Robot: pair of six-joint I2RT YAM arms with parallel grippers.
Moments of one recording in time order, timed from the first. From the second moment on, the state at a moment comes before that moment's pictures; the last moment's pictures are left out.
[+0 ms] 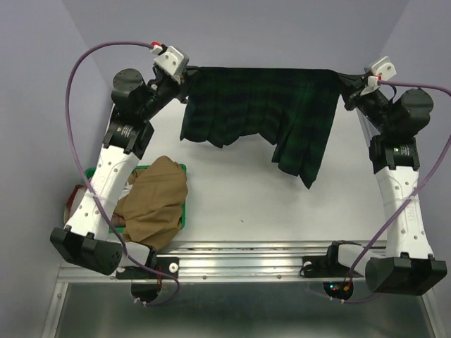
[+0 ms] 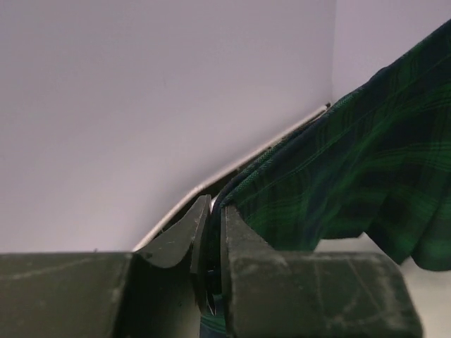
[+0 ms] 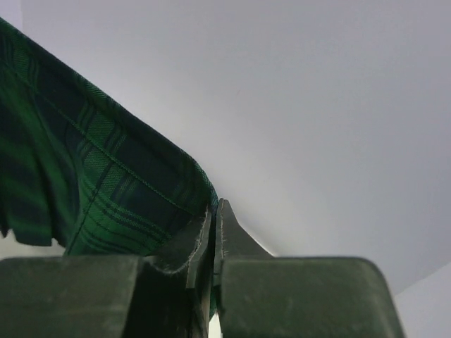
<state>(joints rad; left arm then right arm) -0.30 1.35 1.53 -0.05 0.41 0.15 -0.11 1.16 1.31 0.09 -0.63 -0.25</state>
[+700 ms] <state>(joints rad) -0.34 1.35 1.48 -0.15 0.46 0.20 -0.12 1.22 1.26 0.06 -0.58 -0.31</state>
